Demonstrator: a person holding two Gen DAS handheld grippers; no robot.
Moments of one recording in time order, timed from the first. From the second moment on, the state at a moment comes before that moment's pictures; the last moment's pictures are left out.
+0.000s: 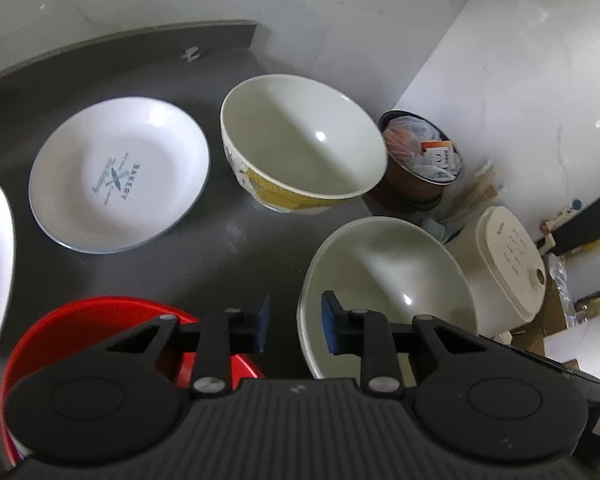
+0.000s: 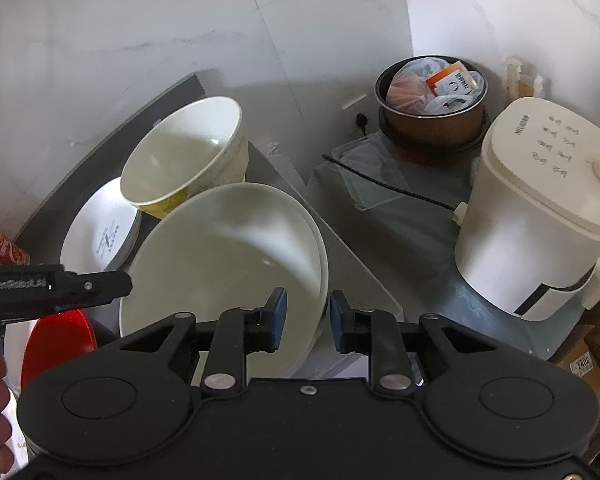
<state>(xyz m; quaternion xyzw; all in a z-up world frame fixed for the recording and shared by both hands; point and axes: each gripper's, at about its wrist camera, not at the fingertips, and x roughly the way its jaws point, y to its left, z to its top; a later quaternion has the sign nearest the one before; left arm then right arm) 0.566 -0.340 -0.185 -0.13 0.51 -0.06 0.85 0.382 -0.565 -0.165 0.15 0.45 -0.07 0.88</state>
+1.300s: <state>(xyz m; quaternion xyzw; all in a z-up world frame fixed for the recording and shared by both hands) 0.535 -0.282 -0.133 -0.19 0.49 -0.03 0.85 0.371 -0.507 -0.103 0.13 0.40 -0.02 0.91</state>
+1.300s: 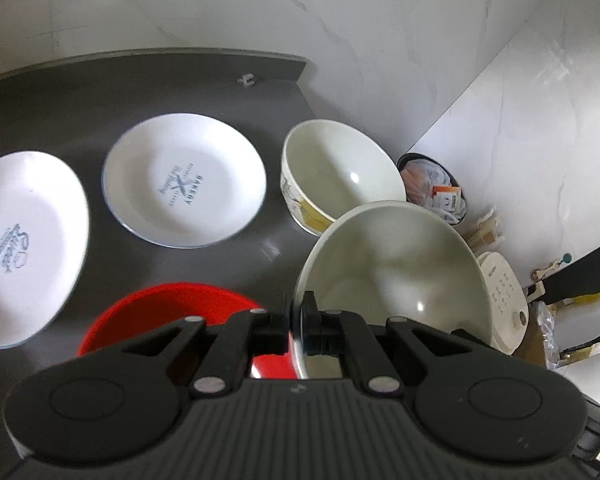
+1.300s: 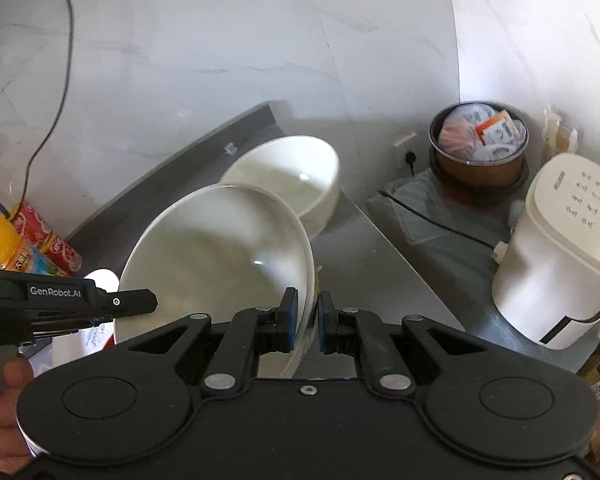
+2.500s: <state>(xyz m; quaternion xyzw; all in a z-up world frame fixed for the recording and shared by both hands) 0.474 -0.187 -0.145 -0.20 0.52 0.02 0.83 0.351 -0.400 -0.117 0.09 0.44 0.01 0.89</state>
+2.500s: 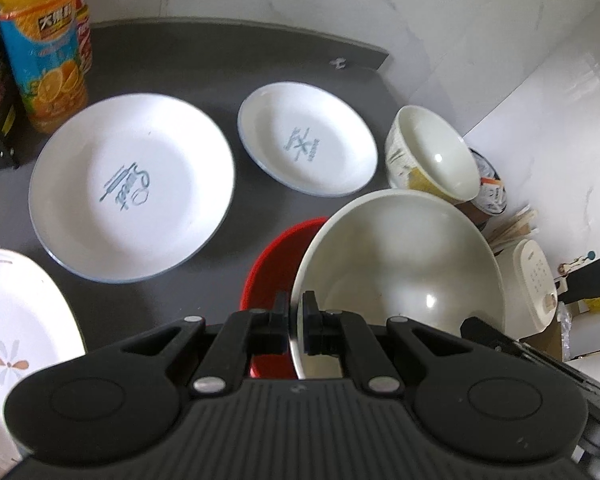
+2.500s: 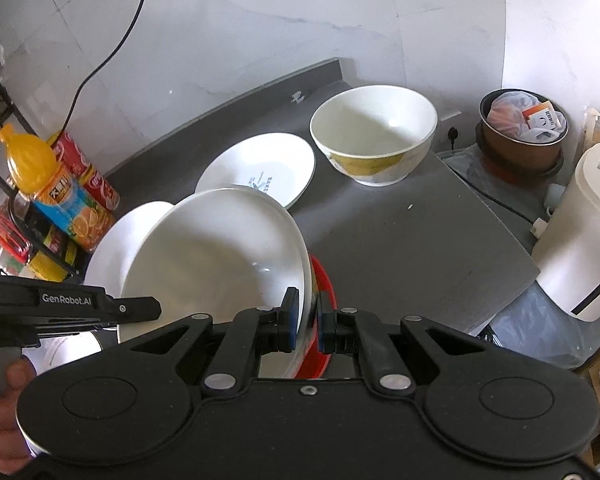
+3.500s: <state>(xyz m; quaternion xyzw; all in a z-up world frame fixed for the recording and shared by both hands) 0.480 -0.194 -0.165 -0.20 0.56 0.05 0.81 0.367 -0.397 -0.135 0.05 0.46 0.02 0.89</state>
